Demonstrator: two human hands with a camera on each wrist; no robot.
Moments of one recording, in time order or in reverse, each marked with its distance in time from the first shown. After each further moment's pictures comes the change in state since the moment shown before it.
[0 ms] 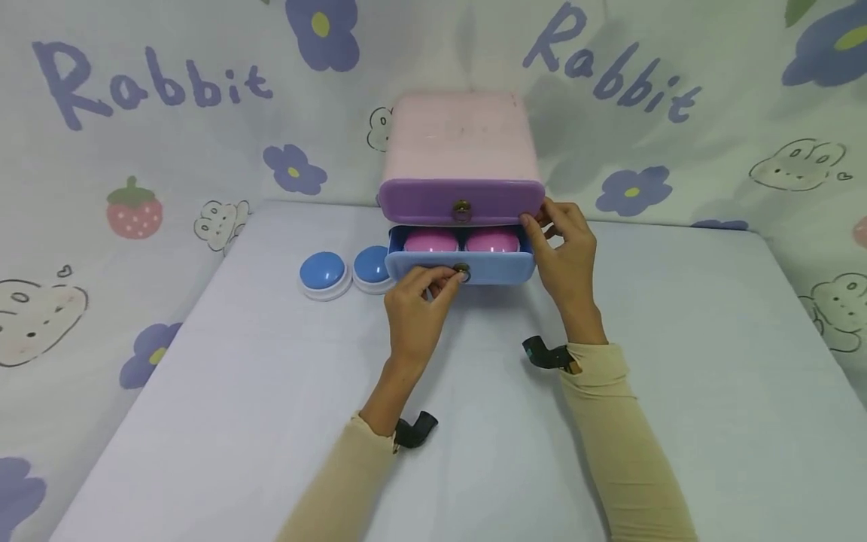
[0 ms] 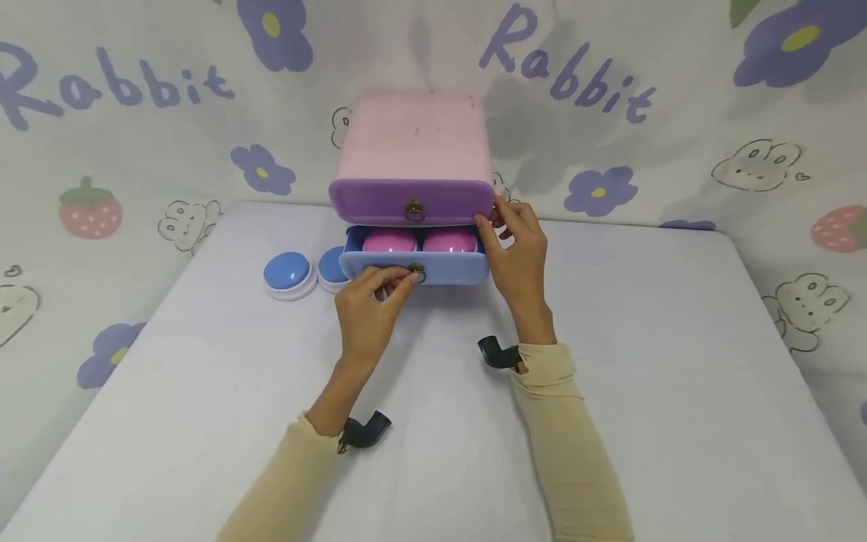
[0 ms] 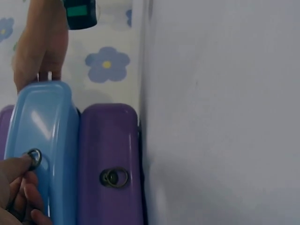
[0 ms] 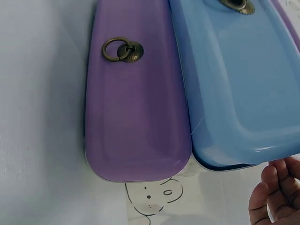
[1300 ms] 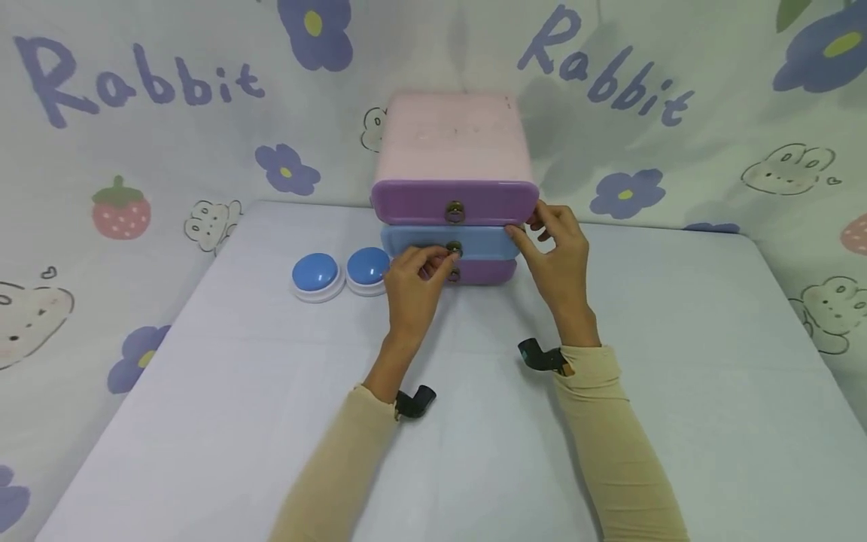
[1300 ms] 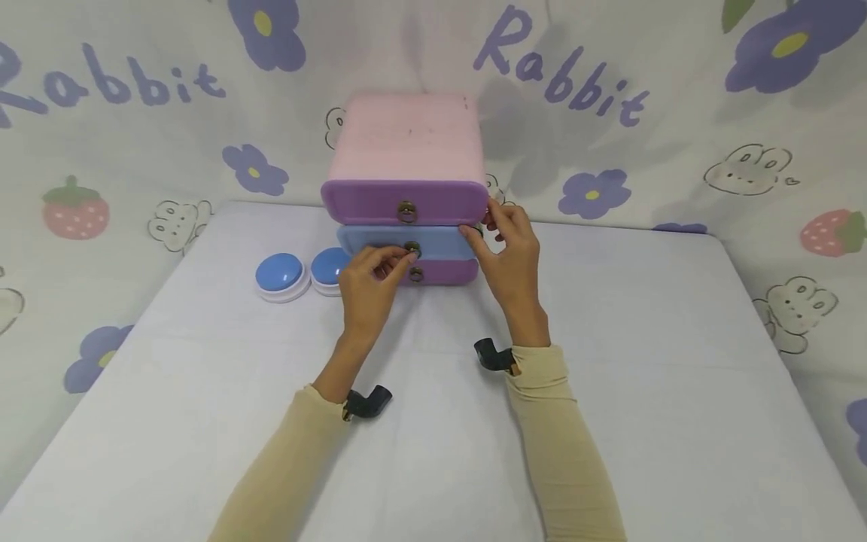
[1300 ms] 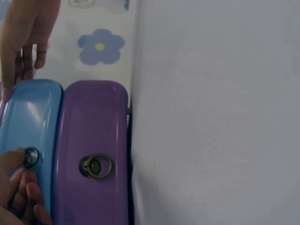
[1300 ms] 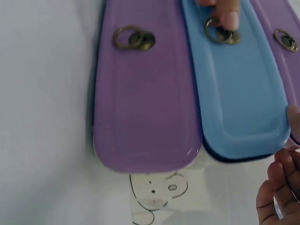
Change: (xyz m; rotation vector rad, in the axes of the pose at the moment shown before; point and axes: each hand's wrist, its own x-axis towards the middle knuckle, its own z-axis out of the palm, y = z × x) left_hand 0.026 -0.029 0.018 -0.006 -0.007 -0.043; right_hand -0.002 0.007 -0.002 -0.037 -0.042 -0.081
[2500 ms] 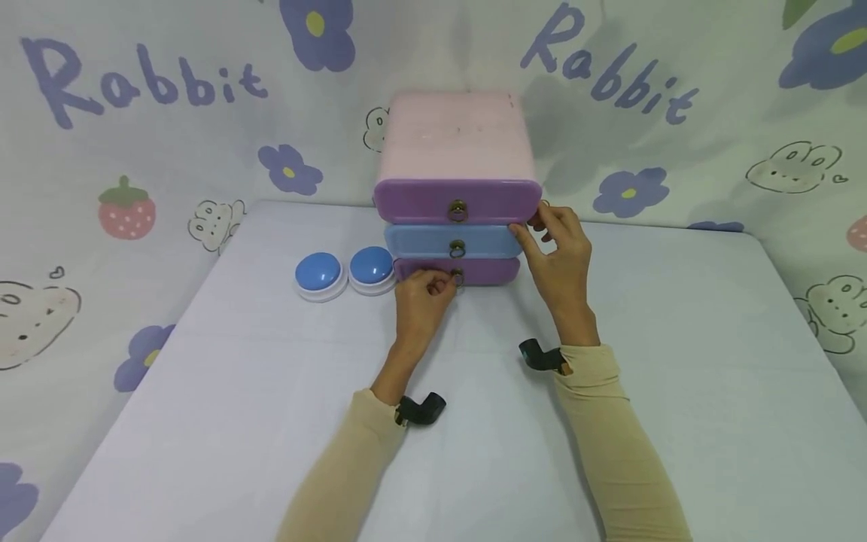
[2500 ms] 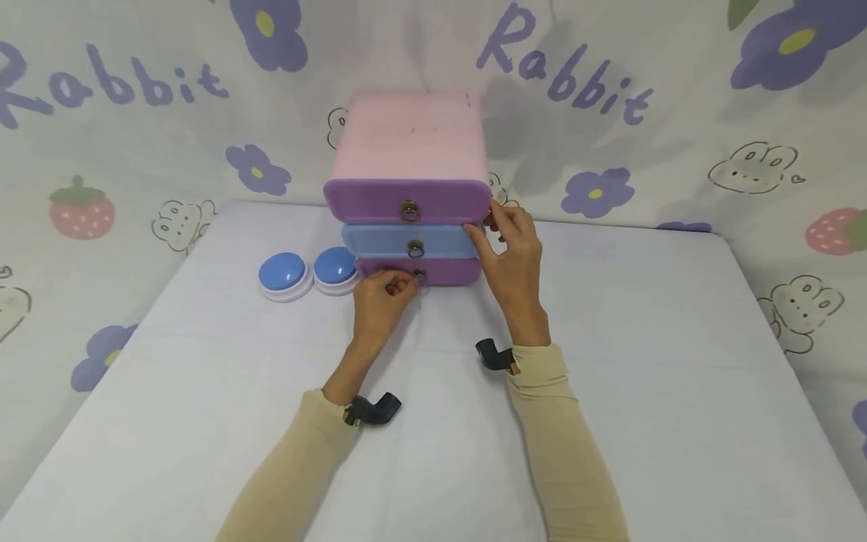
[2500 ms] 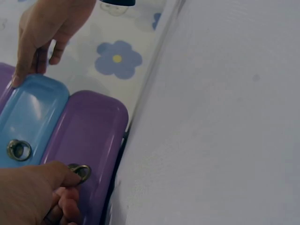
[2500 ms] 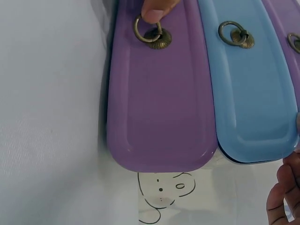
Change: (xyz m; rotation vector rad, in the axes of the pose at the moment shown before) left_hand -0.021 -0.022 0.010 0.109 -0.111 -0.154; right_hand -0.002 0.006 0.003 -0.022 0.032 -0.111
